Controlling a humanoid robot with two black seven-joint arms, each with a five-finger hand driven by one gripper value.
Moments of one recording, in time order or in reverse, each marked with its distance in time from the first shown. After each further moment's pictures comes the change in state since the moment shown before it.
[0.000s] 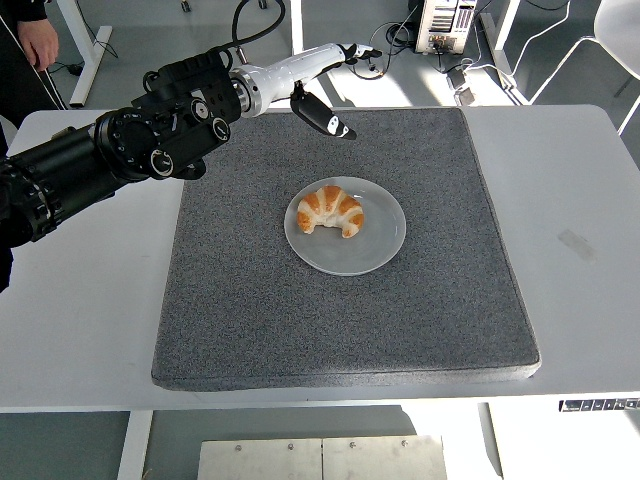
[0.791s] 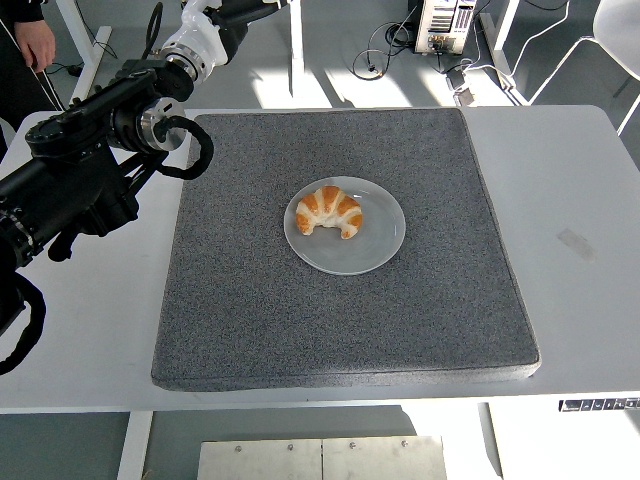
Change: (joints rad) left arm 0.202 0.054 -0.721 0.003 -0.639 -0.004 0.089; right arm 0.000 0.000 0.000 0.000 0.000 0.000 0.000
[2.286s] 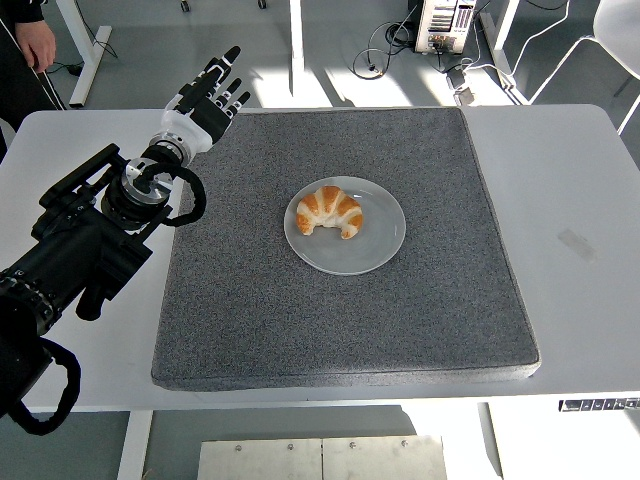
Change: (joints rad) left arm 0.222 -0.054 -0.263 0.032 -0.199 -0.011 0.166; right arm 0.005 0.000 0.001 0.009 0.000 0.002 0.000
